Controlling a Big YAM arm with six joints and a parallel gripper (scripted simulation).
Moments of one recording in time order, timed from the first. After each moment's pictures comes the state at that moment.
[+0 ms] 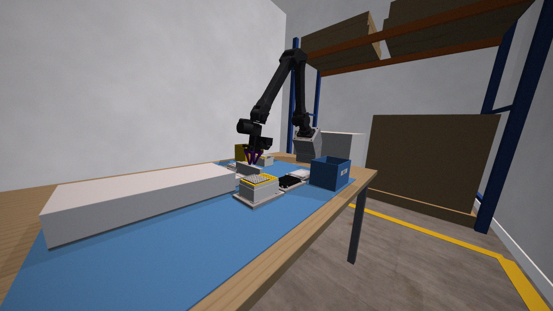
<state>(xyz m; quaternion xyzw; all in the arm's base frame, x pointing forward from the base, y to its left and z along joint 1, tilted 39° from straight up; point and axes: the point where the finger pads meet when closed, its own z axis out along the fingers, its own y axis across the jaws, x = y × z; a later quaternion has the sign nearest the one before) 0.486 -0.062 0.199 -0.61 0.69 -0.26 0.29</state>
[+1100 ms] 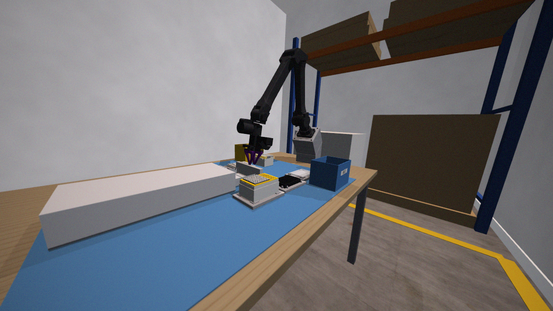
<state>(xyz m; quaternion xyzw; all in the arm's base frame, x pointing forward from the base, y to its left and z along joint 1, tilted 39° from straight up) 0.485 -0.062 0.199 -0.61 0.69 -0.26 0.29</state>
